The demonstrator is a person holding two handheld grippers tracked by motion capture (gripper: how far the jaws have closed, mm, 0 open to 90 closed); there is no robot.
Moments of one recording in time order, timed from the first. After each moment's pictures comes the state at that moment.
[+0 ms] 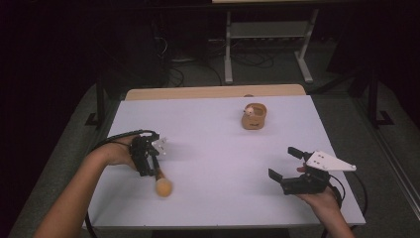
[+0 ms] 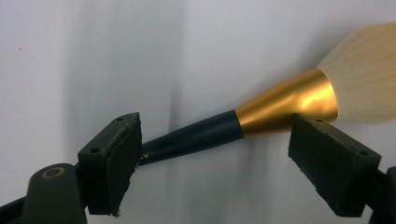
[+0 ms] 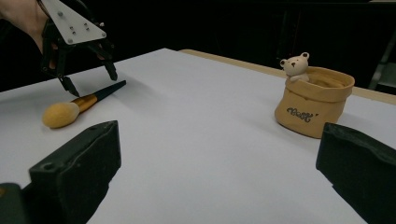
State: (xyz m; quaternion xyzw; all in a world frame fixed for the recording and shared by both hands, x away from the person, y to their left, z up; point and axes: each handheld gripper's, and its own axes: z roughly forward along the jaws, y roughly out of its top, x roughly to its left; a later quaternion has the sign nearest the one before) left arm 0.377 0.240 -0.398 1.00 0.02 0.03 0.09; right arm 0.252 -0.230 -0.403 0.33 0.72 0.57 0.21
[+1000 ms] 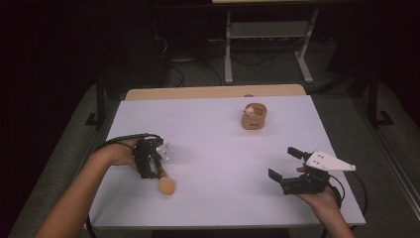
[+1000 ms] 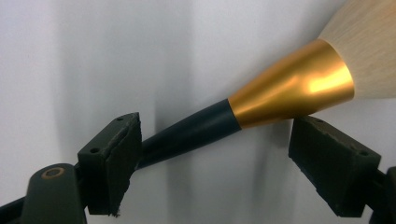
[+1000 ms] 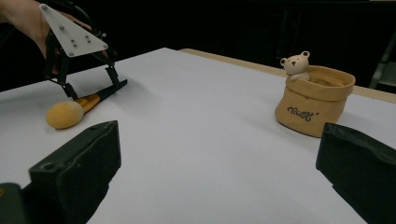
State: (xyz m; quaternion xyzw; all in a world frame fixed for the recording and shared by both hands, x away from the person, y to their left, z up) left arm 0.377 0.230 -0.411 1.00 -0.02 0.04 0.06; right arm 0.253 -0.229 -0.404 0.33 0.72 0.57 0.20
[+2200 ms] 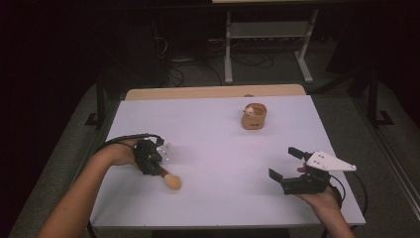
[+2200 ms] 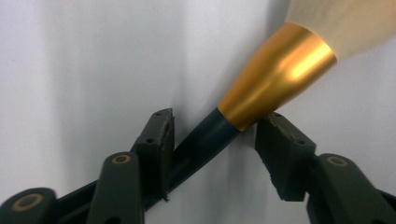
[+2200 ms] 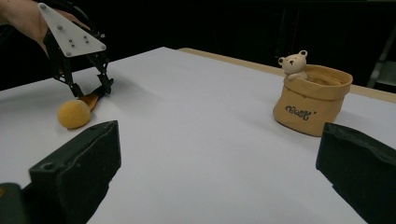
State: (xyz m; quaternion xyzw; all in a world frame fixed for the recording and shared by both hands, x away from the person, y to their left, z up) left arm 0.377 0.230 -0.411 1.00 -0.03 0.02 0.05; right arm 0.252 -0.231 -0.404 0.34 0.72 0.57 0.21
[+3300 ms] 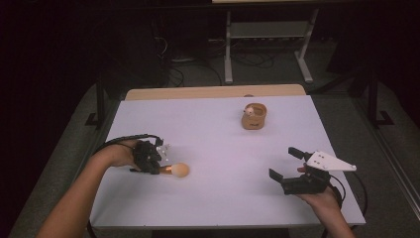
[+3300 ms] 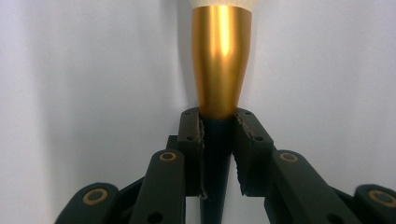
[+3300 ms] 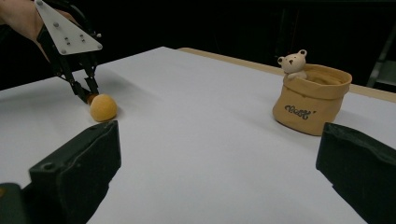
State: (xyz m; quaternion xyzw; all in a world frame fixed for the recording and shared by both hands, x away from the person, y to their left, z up) left arm 0.372 0.231 -0.408 1.00 -0.01 0.00 0.05; right arm 0.253 -0.231 -0.404 0.34 0.72 0.57 0.21
